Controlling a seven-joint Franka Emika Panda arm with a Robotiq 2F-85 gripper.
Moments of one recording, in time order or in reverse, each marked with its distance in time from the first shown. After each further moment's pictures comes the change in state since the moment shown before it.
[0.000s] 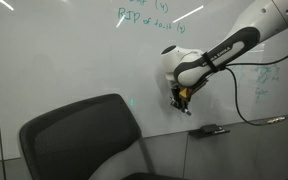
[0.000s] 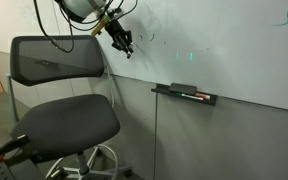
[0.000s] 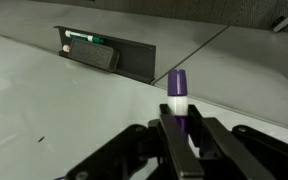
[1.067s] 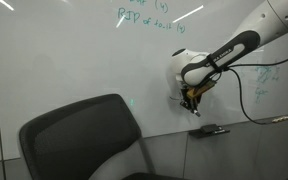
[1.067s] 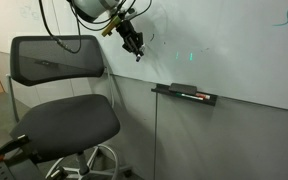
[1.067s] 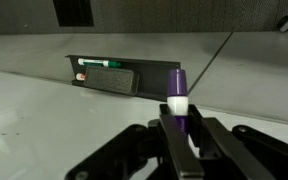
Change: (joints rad) arm -0.062 0.003 -0.051 0.000 0.084 0.003 0.001
